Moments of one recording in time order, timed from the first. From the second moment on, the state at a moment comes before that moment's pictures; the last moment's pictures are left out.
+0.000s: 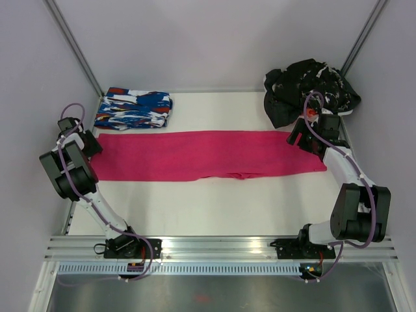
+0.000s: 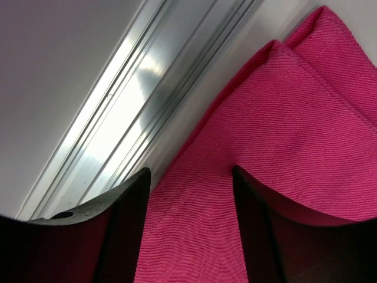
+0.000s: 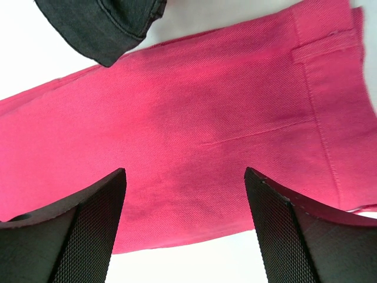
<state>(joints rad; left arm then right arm) 0.55 1.97 1.30 -0.35 0.00 -0.12 -0.13 1.43 0.93 -0.27 -0.15 0.31</state>
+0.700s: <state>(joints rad) 0.50 1.97 1.32 -0.38 -0.02 -0.07 -0.13 1.35 0.93 -0.30 -0.07 0.29</state>
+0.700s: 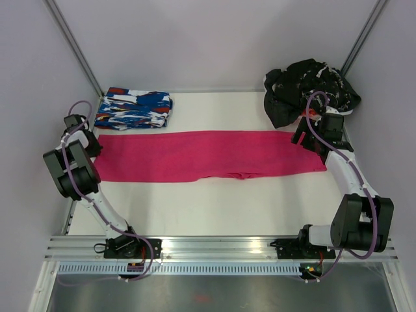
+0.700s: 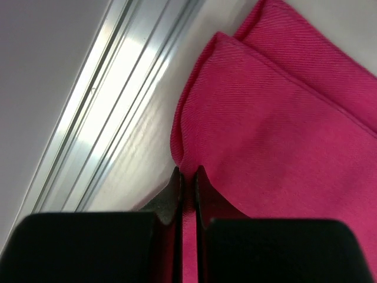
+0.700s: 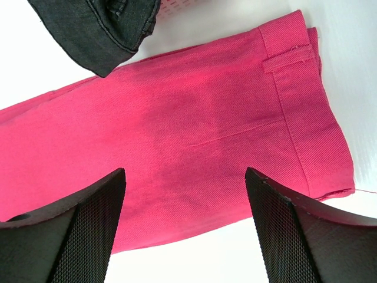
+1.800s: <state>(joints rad) -0.51 1.72 1.39 -0.64 -0.31 -0.77 -0.13 1.24 0.80 -0.27 -0.19 0.44</state>
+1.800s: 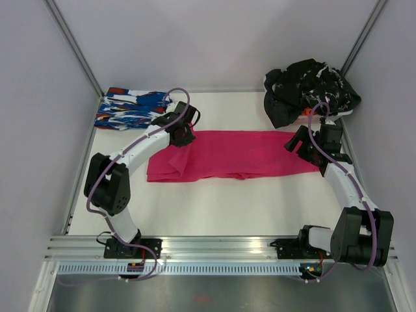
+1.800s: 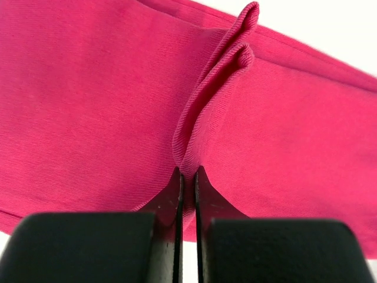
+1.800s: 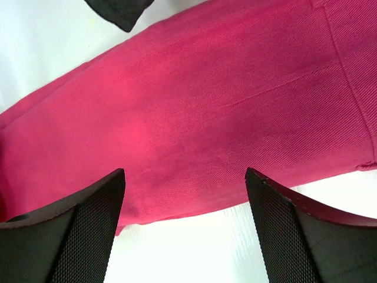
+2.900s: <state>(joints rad) -0.69 2.09 1.72 -0.62 -0.23 -1.00 -0.13 1.23 0.76 -0.26 -0.23 0.45</state>
